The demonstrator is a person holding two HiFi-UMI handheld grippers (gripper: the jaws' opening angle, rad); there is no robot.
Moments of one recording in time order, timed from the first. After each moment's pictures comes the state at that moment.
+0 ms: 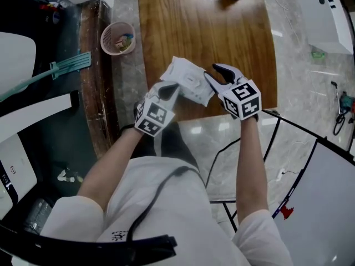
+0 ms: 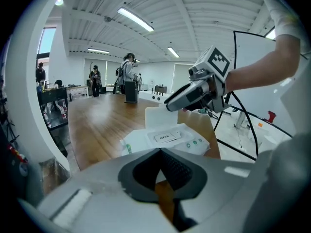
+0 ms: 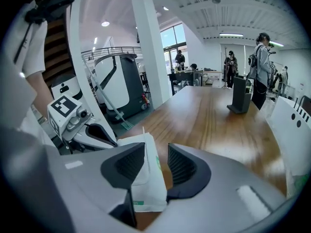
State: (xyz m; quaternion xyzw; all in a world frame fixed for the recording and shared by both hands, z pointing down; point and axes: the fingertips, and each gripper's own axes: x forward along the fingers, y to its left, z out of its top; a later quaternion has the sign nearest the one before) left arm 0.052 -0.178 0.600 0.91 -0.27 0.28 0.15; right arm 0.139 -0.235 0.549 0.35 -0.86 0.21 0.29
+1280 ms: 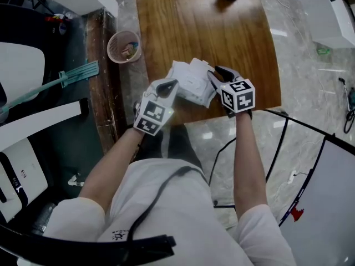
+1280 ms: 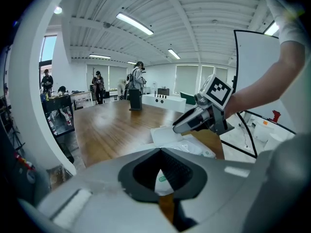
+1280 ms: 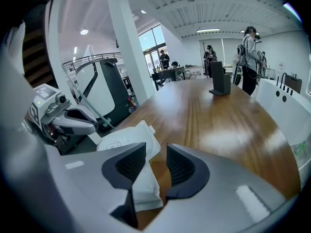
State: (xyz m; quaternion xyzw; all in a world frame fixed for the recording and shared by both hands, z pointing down) left arm 0.048 -0.204 0.560 0.91 -0.29 0.28 0.11; right arm 0.170 -0.243 0.593 0.43 -0.82 0.28 0.25
